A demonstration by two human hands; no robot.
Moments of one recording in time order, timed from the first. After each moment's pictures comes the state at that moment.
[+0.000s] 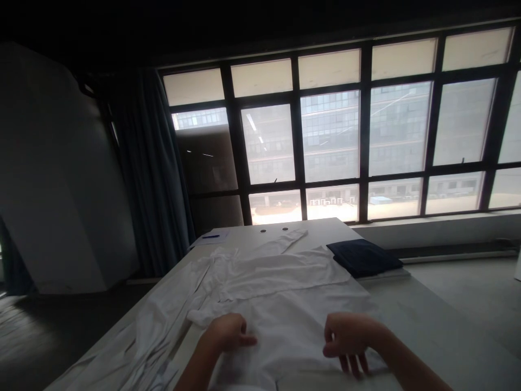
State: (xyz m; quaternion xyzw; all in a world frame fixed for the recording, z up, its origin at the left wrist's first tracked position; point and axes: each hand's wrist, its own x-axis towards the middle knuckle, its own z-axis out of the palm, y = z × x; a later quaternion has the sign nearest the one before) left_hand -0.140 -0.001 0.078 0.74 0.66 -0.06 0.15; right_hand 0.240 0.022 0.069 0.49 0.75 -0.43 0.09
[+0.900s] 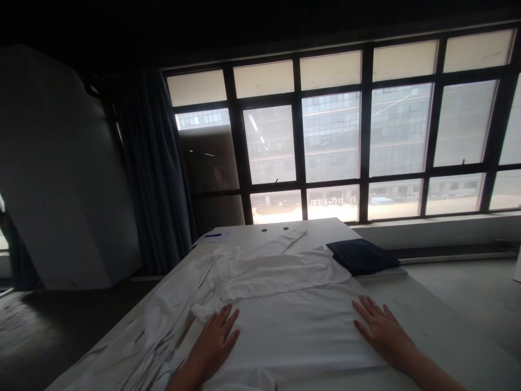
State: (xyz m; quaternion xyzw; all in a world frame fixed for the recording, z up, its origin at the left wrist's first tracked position) left_hand -0.217 -0.023 -0.014 0.78 0.62 0.09 -0.03; right_hand 0.351 0.031 -0.048 0.61 0.78 0.00 -0.14
